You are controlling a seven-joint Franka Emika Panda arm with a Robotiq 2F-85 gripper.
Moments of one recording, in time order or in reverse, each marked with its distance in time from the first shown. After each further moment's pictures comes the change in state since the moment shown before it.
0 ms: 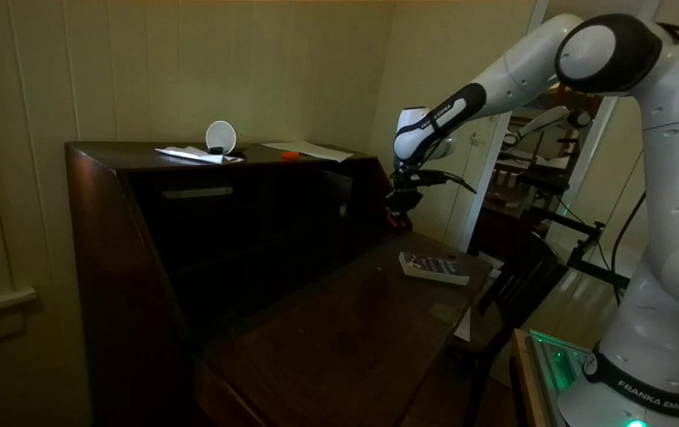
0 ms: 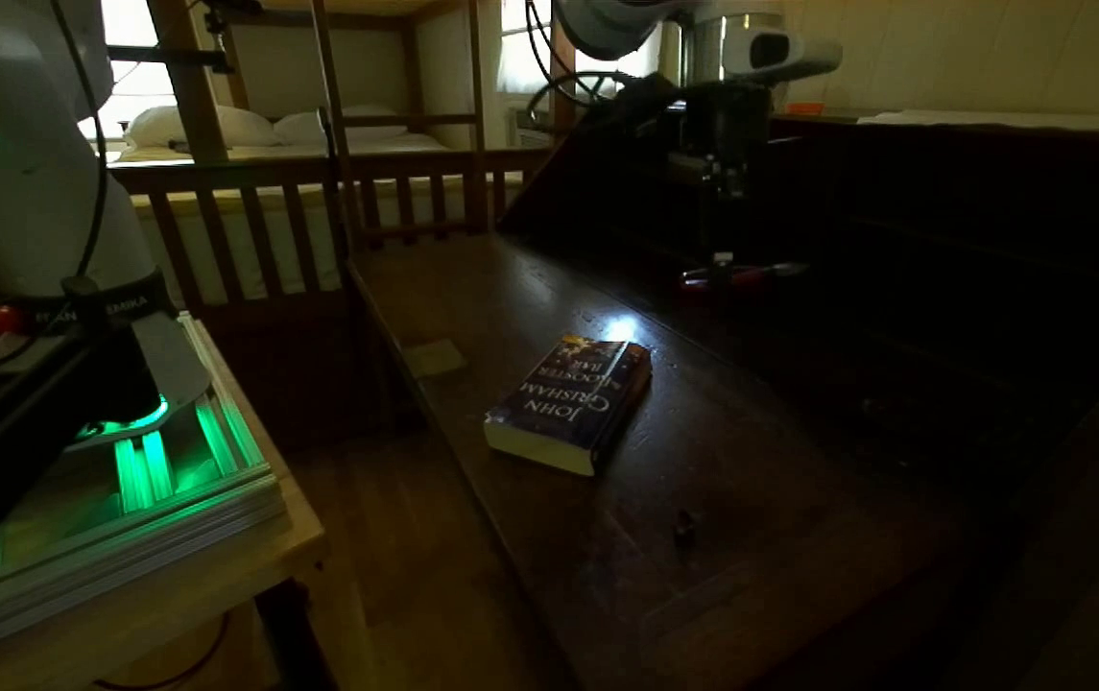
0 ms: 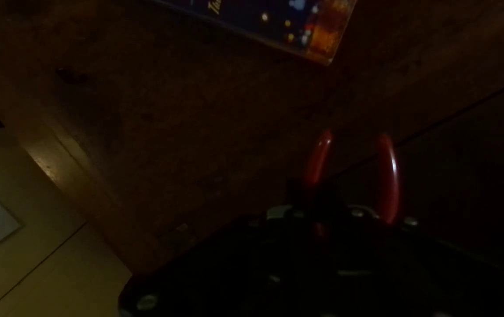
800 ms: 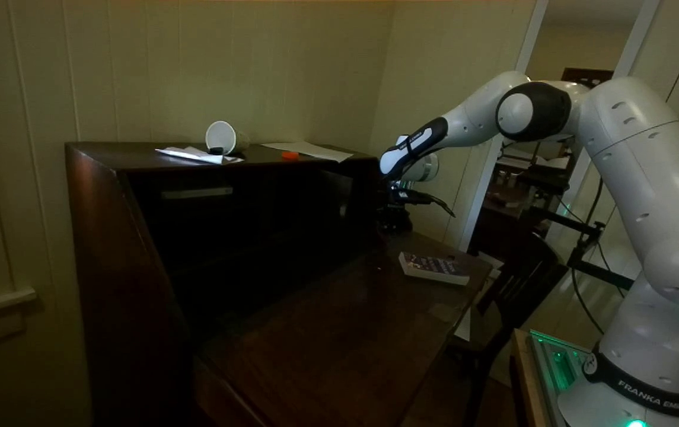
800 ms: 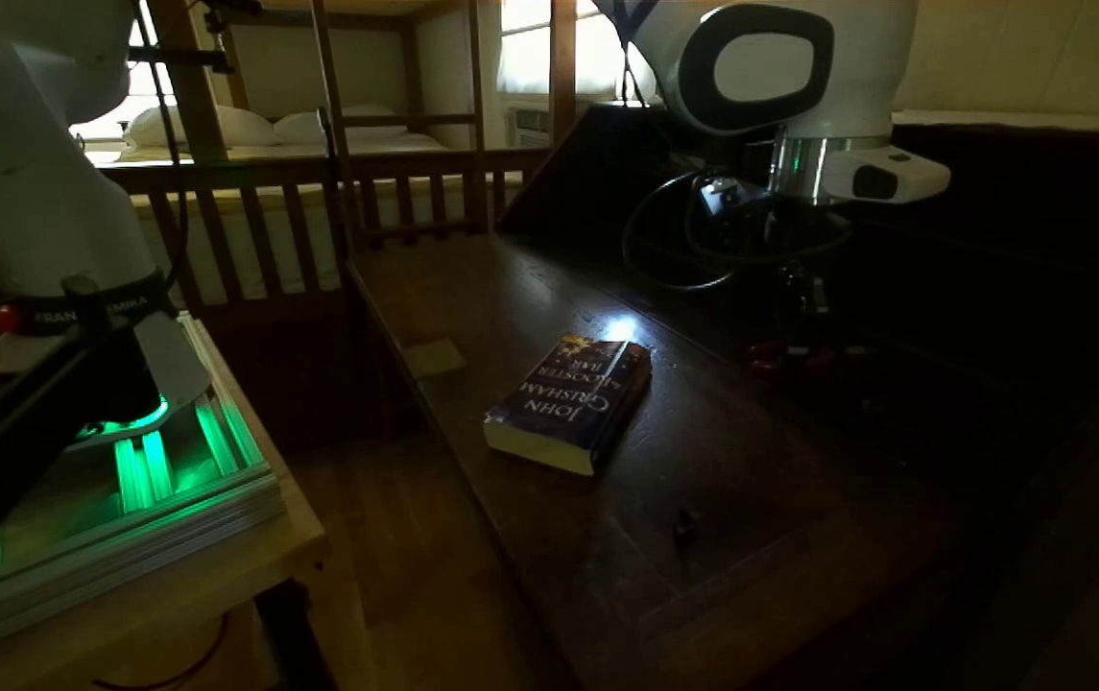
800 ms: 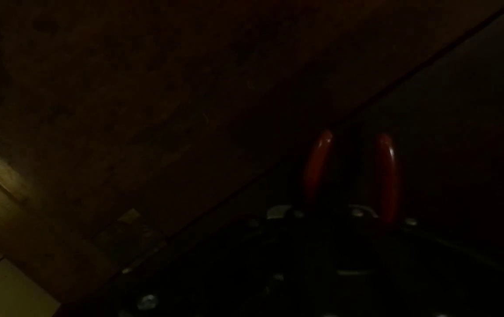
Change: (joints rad) arm -0.167 0.352 0.062 0.363 0.272 -0.005 -0.200
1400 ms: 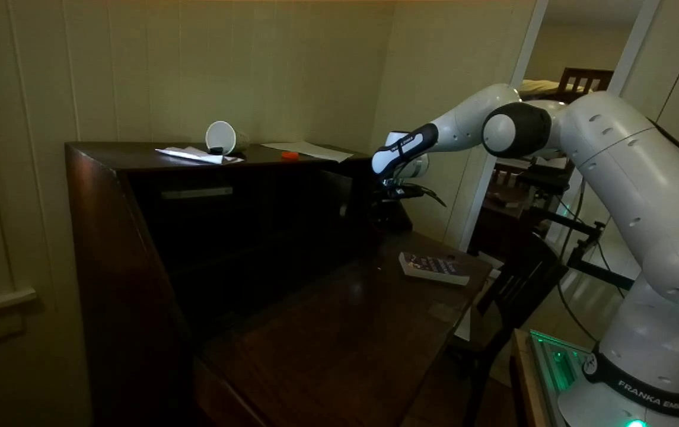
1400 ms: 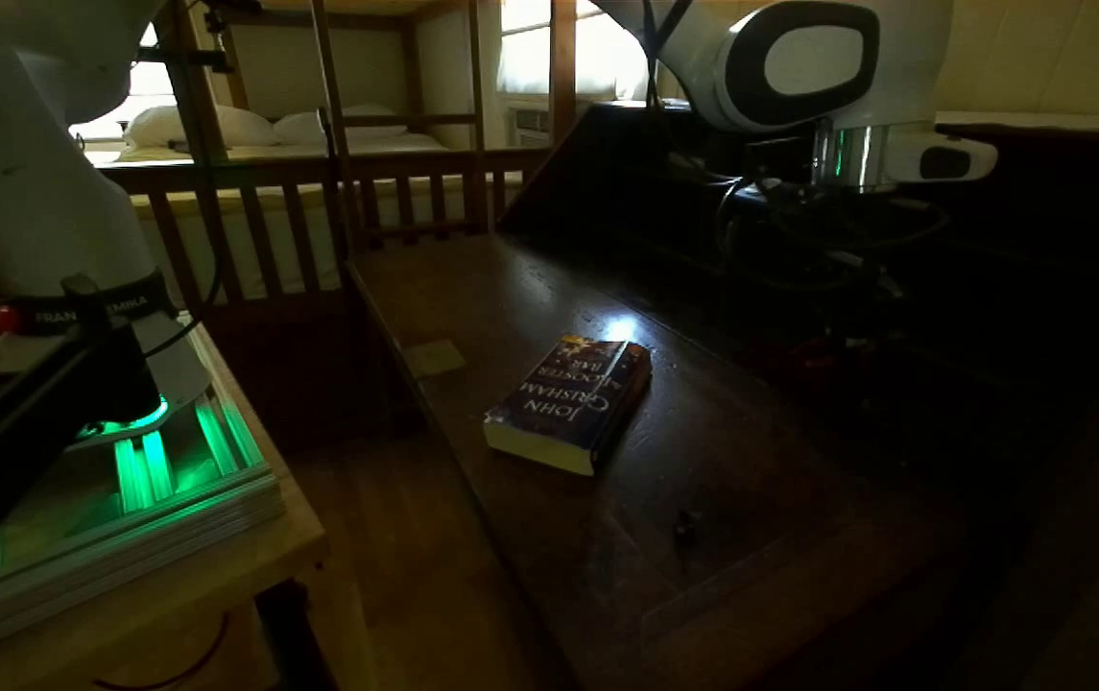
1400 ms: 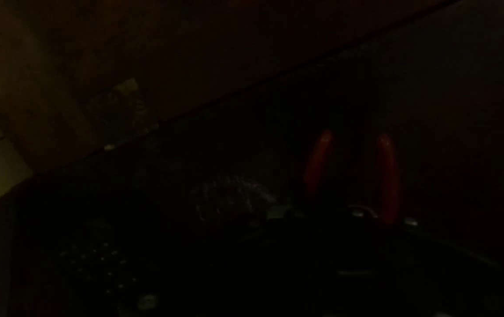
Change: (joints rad) arm -0.007 0.119 -0.001 0.218 -0.060 -0.038 -0.187
